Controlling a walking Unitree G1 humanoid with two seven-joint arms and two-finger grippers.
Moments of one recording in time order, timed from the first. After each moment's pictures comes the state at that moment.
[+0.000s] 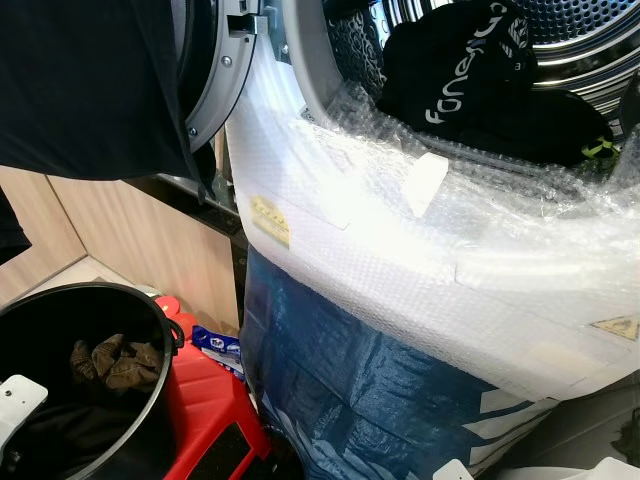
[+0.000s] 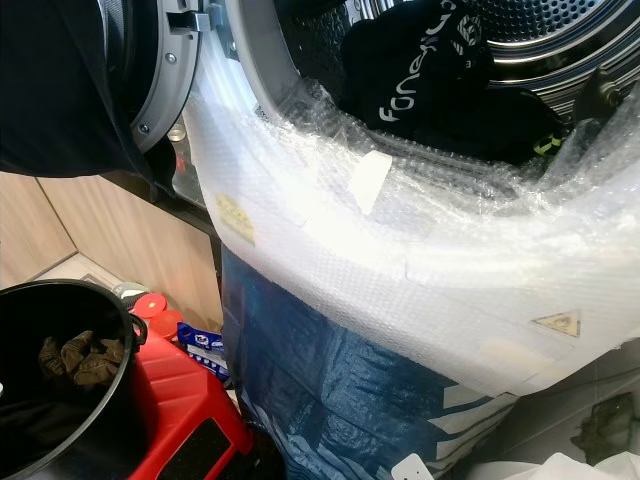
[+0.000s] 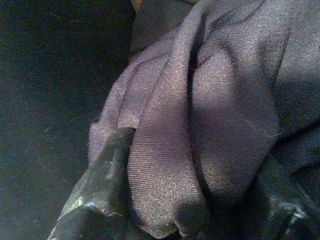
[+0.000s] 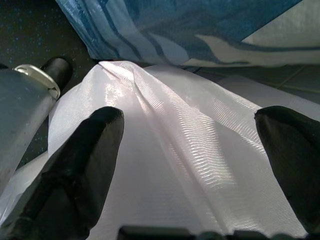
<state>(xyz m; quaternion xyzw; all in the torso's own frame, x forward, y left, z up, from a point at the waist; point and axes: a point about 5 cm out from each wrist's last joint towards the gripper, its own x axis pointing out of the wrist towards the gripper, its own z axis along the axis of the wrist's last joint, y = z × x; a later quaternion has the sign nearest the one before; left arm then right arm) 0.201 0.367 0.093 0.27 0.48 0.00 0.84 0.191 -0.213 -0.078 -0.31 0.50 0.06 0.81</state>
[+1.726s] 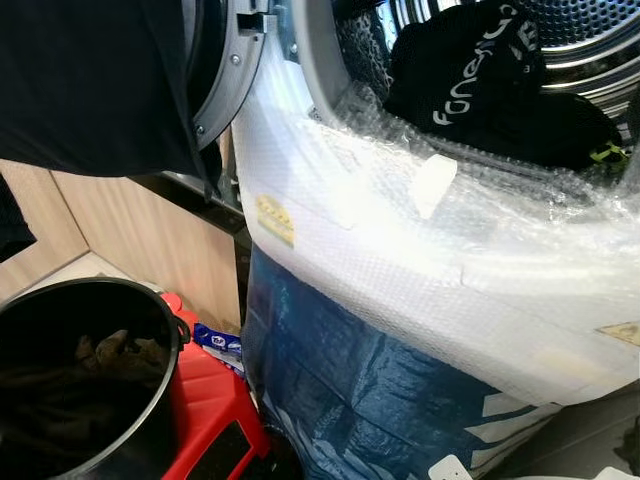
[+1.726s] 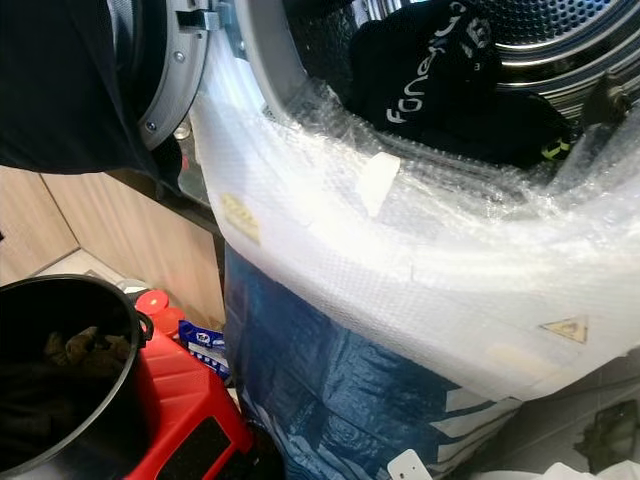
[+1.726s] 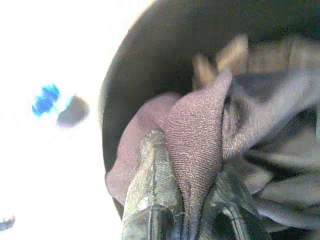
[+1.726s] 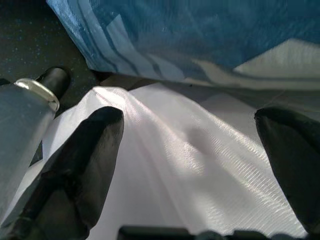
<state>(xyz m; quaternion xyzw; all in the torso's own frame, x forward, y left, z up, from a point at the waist) 0.210 0.362 0.204 0.23 0.28 0.07 0.93 0.195 -0.209 -0.077 -0.30 0.49 0.06 0.82</state>
